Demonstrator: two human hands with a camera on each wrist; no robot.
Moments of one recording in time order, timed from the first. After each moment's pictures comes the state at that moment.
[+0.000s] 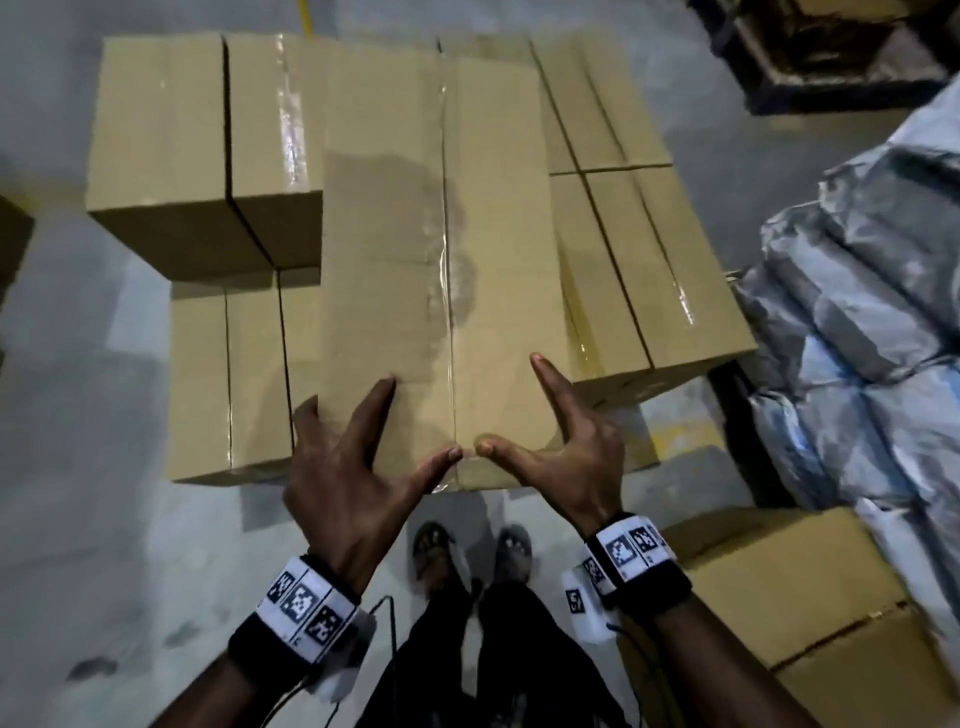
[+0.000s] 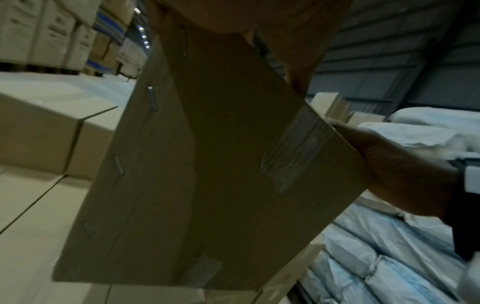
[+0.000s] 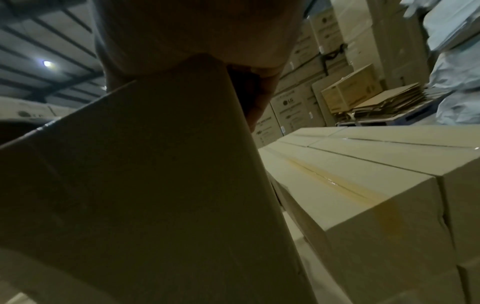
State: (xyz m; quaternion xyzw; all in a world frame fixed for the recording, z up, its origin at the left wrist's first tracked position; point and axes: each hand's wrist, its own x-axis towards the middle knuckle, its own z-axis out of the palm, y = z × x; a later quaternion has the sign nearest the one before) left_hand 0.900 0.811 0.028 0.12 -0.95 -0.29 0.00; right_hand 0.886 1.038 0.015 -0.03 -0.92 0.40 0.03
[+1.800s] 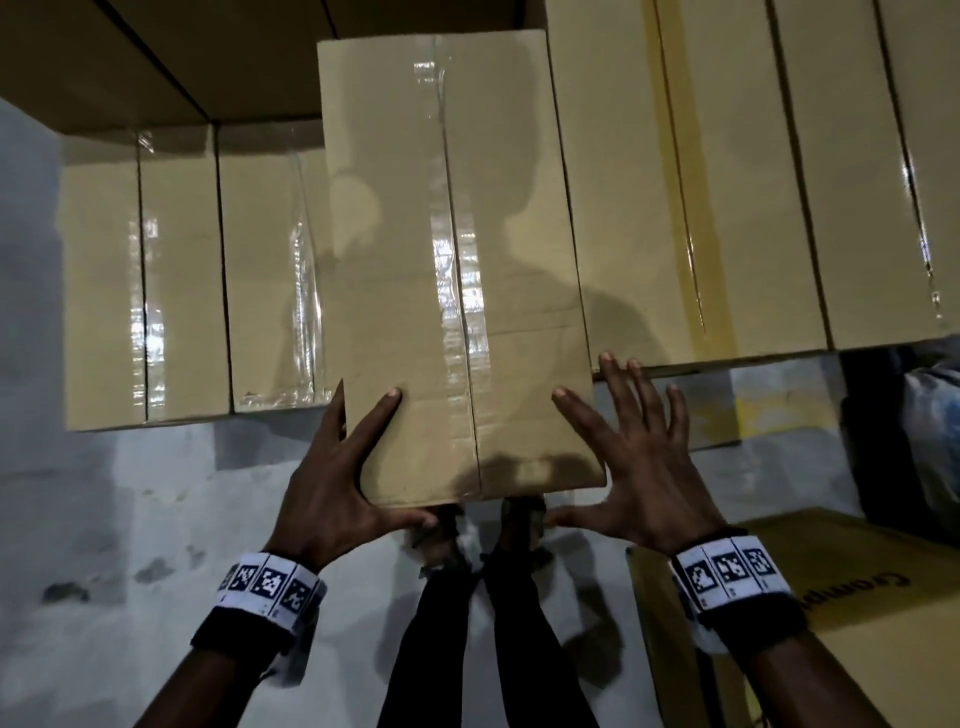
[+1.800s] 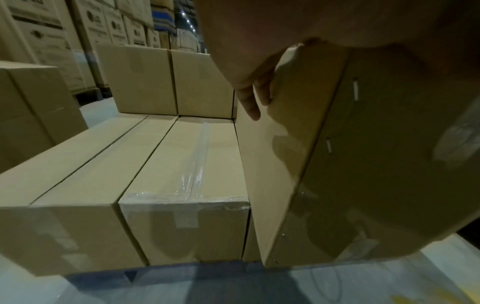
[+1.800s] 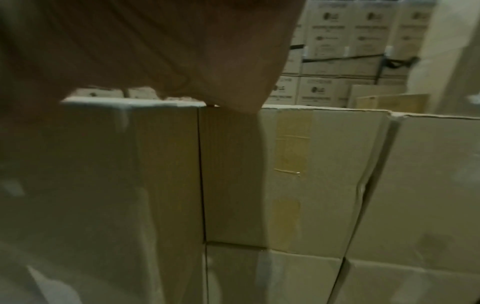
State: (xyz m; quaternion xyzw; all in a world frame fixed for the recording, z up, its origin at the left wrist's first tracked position) left_hand 0.841 0.812 -0.294 0.02 -0.91 -0.36 -0.18; right_hand 0.806 1.158 -0.276 0.18 -0.96 0.08 -0.19
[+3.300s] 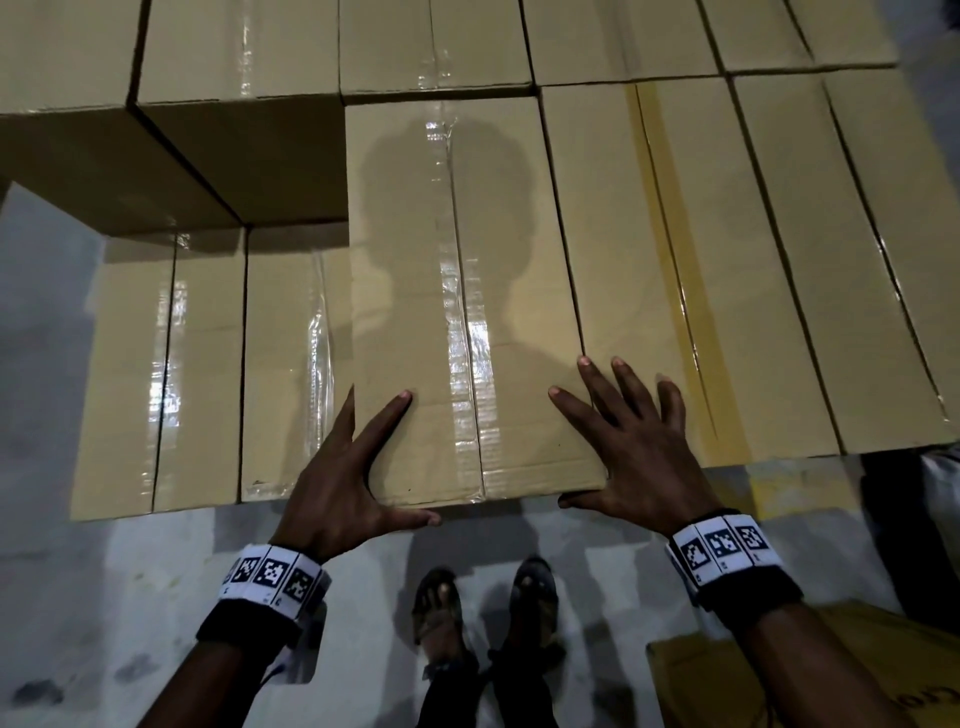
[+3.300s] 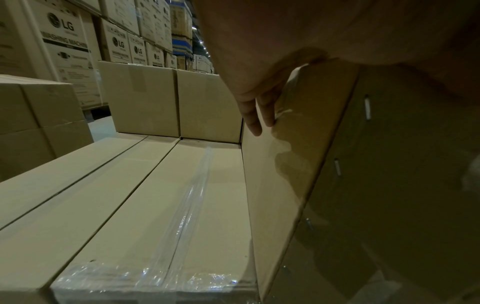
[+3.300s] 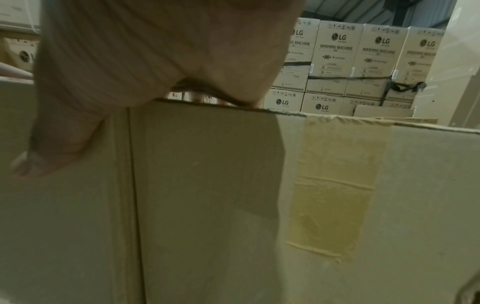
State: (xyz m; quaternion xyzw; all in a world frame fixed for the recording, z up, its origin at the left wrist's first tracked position) left_hand 0.737 0.795 -0.295 -0.03 -0.92 -0.36 -0.15; right_hand 0.691 1.149 -0.289 0.23 -0.96 0.02 -0.16
